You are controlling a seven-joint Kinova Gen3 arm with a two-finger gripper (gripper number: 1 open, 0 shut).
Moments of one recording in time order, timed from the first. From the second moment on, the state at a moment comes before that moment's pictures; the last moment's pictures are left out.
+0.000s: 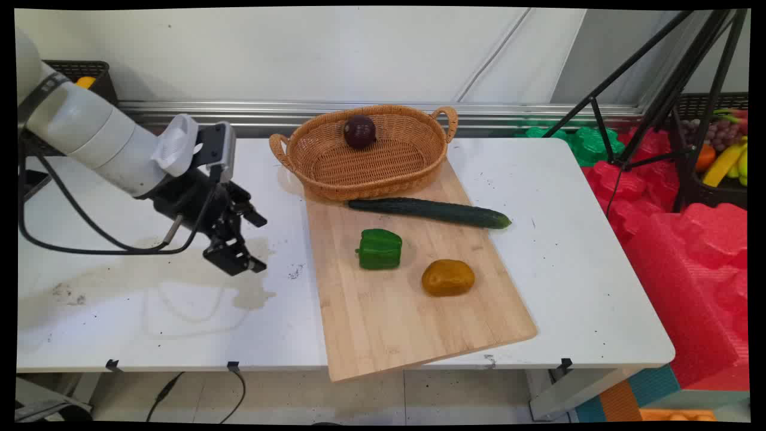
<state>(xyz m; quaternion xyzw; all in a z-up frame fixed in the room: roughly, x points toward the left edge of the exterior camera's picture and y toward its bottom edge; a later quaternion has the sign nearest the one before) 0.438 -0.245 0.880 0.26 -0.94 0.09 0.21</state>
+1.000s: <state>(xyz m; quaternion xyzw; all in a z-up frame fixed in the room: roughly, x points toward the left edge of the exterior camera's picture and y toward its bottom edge) 0.318 -0.359 0.933 0.20 -0.93 0.15 0.27</state>
